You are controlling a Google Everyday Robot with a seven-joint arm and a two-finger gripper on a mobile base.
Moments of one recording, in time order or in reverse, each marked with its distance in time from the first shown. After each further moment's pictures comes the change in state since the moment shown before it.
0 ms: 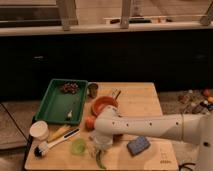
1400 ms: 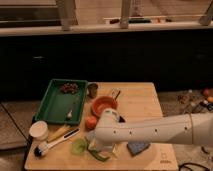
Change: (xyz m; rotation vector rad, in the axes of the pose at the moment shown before) arm -0.003 0.013 -0.026 -0.061 0.223 0.187
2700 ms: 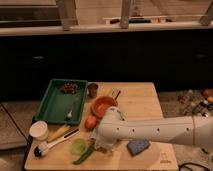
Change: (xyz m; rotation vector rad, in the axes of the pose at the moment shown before) arm 0.018 -0.003 0.005 0.053 -0.021 0.139
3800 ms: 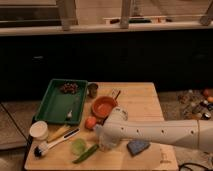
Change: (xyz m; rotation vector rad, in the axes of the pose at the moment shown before) arm 0.008 0.009 0.004 0.037 -0.012 0.018
